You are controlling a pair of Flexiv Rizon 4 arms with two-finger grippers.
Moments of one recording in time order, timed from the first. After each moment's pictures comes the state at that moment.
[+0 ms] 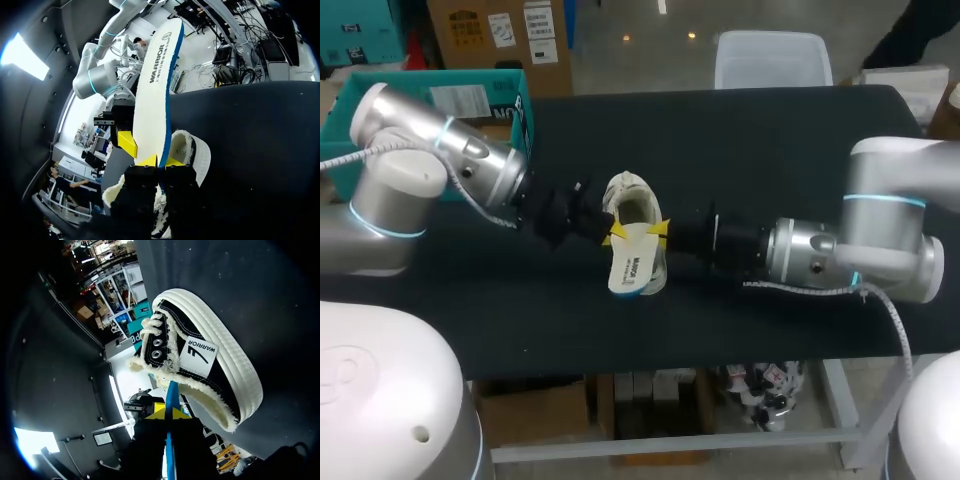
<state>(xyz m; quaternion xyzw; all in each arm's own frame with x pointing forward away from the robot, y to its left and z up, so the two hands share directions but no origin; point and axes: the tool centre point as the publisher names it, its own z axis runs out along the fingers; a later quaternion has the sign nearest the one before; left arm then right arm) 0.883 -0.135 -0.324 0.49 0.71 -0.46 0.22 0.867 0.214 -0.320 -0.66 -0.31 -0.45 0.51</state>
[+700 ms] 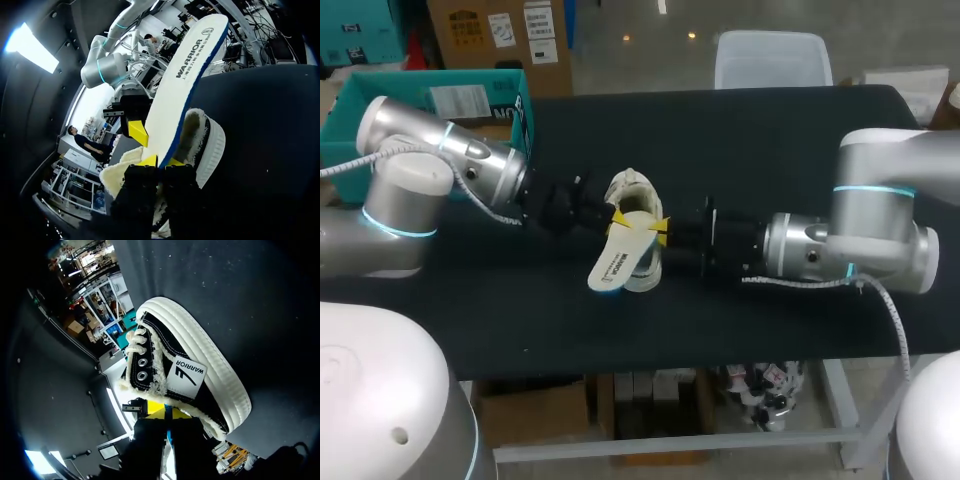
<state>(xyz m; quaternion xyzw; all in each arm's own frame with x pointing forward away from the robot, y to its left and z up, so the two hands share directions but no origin) 0.922 -0.136 -0.335 0.46 0.71 -0.48 0.24 0.889 0.212 -0.337 -0.70 -0.26 -0.41 0.52</state>
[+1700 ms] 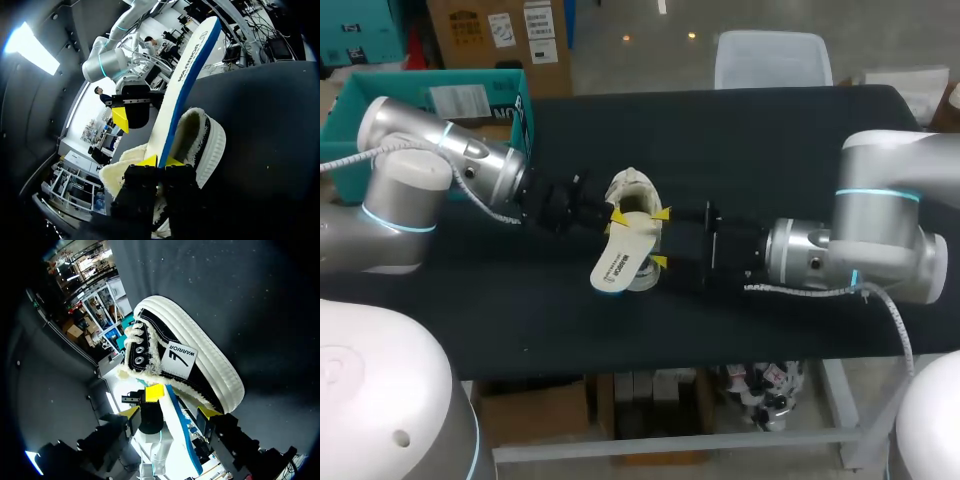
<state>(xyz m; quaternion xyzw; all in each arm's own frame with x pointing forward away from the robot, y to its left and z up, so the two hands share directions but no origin) 0.926 -0.134 -0.337 0.46 0.71 -0.48 0.24 0.869 0.211 -0.329 -0.72 -0.25 -0.41 0.51</state>
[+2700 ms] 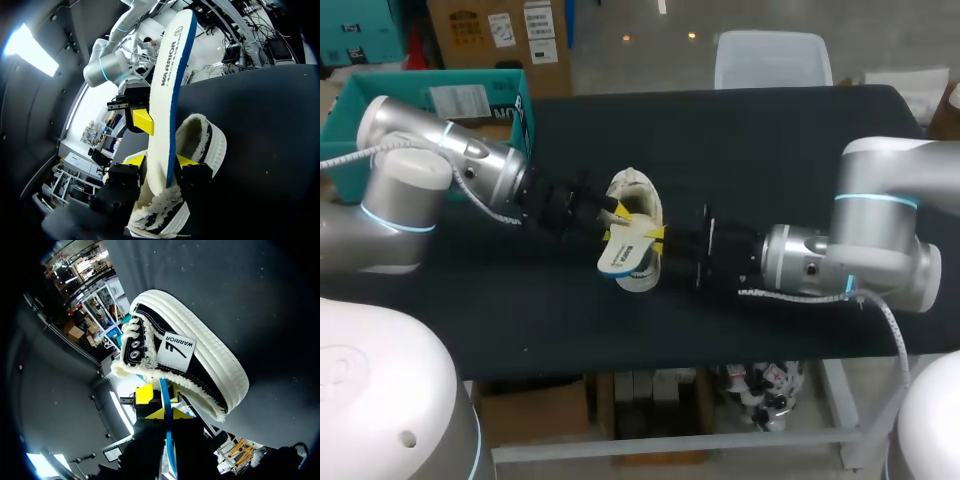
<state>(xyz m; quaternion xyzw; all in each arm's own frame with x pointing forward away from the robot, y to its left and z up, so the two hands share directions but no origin) 0.917 -0.137 -0.330 0.47 0.70 -0.48 0.24 0.865 0.219 -0.329 -0.71 -0.24 -0.41 0.53</state>
